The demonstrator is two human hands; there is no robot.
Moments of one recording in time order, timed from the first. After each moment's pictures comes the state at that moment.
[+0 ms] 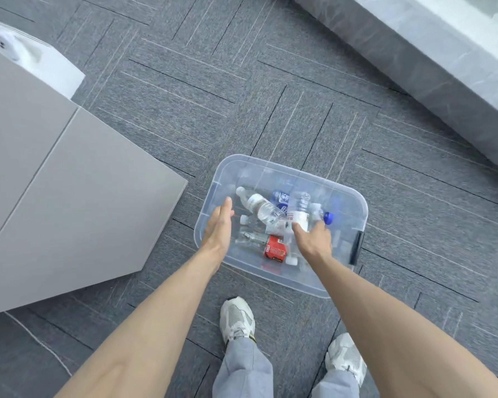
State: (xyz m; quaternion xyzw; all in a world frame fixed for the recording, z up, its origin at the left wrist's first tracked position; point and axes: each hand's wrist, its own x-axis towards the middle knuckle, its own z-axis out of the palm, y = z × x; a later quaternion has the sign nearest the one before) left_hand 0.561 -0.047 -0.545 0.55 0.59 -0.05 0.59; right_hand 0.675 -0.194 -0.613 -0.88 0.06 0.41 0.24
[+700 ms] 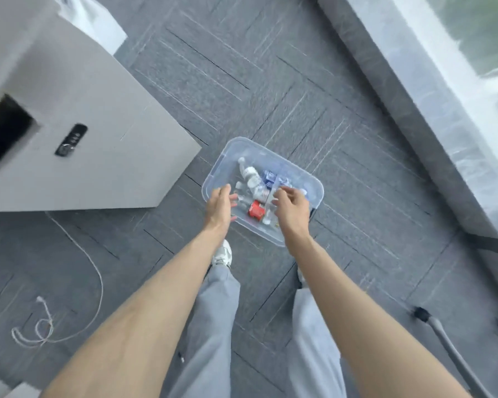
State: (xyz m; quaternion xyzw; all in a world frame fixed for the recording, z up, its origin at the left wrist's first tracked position) left_hand 0.562 -0.116 -0.336 0.39 0.67 0.05 0.63; right_hand 0.663 -0.209 -0.336 -0.79 0.05 0.43 0.44
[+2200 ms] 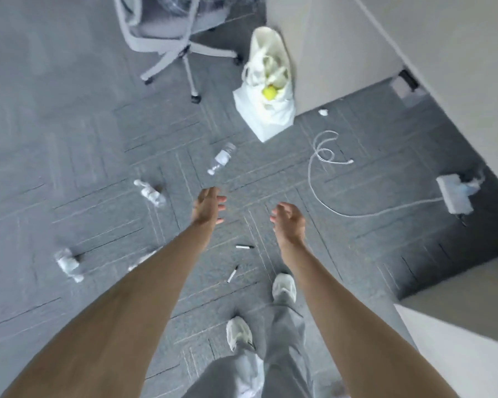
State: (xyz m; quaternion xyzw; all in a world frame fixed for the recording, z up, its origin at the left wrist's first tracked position) left_hand -0.041 -0.484 -0.185 -0.34 0.71 0.59 0.20; right_hand 0.014 -0.342 -0.240 -0.41 -0.64 0.64 -0.08
